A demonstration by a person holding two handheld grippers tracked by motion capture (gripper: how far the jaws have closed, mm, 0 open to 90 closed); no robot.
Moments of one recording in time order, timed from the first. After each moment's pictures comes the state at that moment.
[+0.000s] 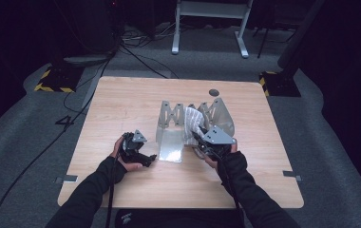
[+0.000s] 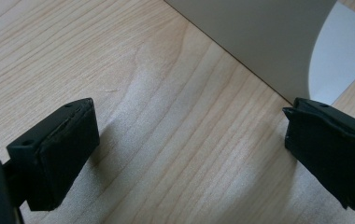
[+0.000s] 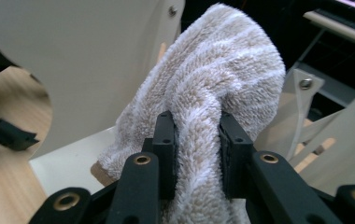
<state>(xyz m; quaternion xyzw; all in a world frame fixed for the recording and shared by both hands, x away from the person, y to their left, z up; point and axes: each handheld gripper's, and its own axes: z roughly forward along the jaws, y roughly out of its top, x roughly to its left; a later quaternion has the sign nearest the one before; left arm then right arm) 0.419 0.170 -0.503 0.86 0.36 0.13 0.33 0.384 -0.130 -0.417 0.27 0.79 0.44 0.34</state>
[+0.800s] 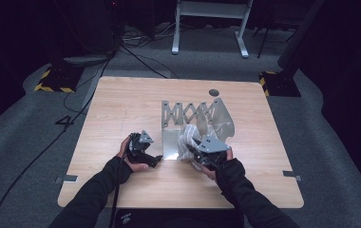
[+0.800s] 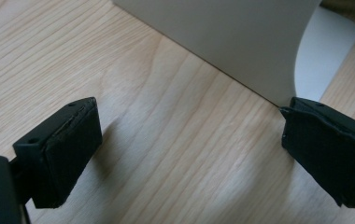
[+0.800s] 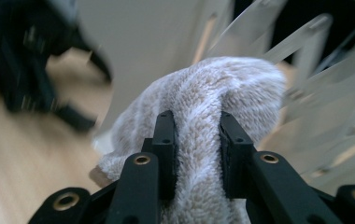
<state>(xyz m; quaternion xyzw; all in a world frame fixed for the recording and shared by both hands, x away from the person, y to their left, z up) 0.417 0.145 -0.503 0.87 0.34 0.13 0.34 0.366 -0.126 -0.424 0.25 0.81 0.44 0.29</state>
